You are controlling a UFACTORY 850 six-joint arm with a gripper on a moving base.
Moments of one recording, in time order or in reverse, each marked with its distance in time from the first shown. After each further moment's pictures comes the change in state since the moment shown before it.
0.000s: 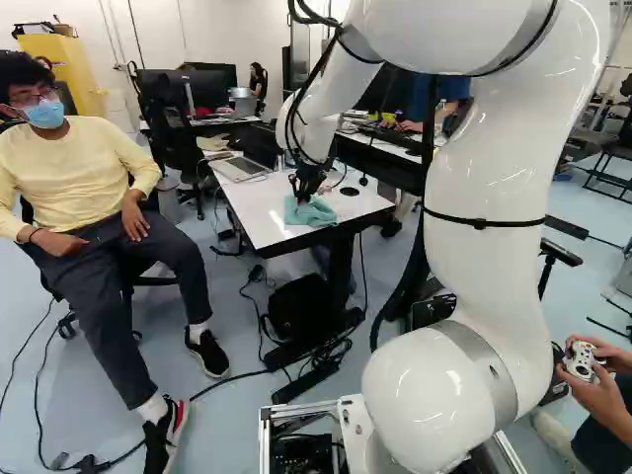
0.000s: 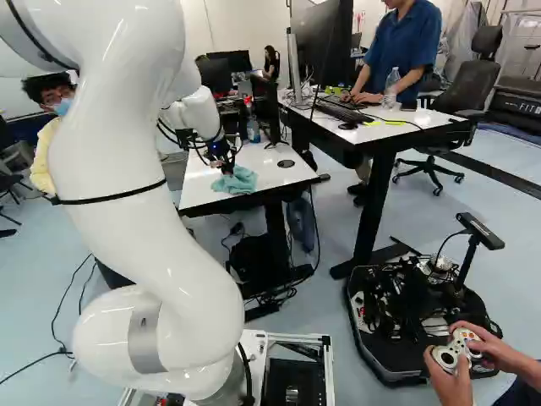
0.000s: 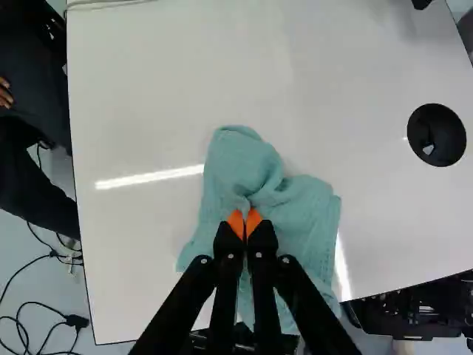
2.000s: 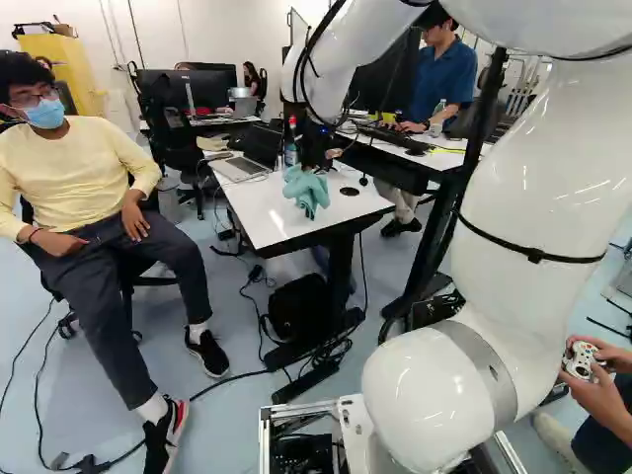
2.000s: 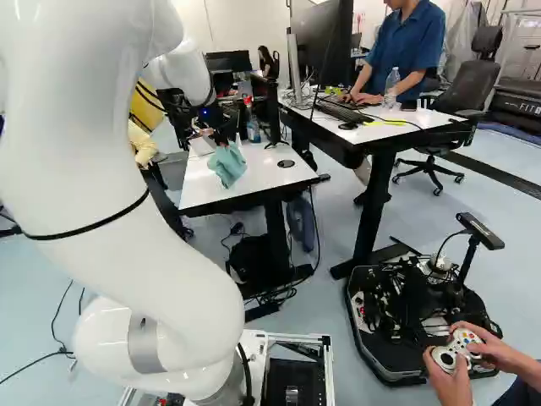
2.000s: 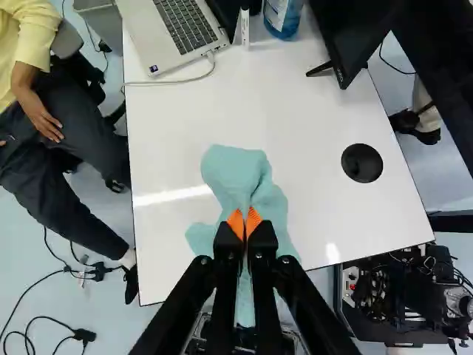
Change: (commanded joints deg) arm -0.9 11.0 -2.9 0.0 -7.6 0.0
